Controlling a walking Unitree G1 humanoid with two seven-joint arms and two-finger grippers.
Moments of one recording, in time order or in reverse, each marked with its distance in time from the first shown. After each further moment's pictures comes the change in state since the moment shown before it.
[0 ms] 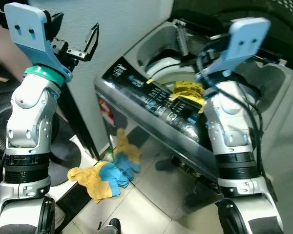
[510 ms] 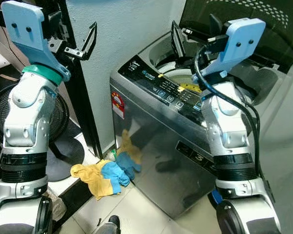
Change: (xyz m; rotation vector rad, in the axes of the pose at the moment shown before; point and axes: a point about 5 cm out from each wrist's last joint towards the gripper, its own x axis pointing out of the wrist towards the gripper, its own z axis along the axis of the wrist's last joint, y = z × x) left arm 0.000 0.003 -0.001 0.001 0.006 0.011; right arm 0.000 0.001 0.003 0.004 -0.016 0.008
